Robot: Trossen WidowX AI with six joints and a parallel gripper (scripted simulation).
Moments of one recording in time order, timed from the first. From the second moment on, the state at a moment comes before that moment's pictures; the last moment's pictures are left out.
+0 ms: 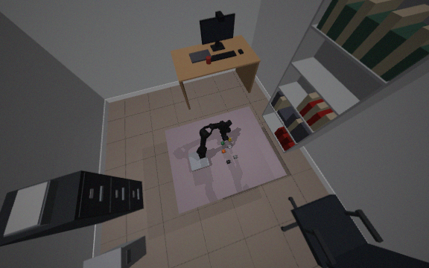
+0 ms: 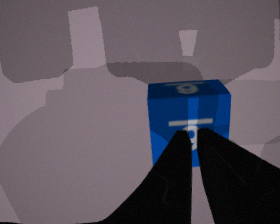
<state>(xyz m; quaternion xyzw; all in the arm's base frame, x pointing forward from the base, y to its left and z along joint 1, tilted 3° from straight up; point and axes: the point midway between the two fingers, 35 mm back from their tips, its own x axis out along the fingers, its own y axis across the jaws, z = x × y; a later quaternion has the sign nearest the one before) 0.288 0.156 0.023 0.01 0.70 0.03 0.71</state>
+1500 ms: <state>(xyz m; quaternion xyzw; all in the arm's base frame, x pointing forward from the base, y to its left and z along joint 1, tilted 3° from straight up) 0.341 -0.063 0.121 0.01 0.70 0.02 0.71</state>
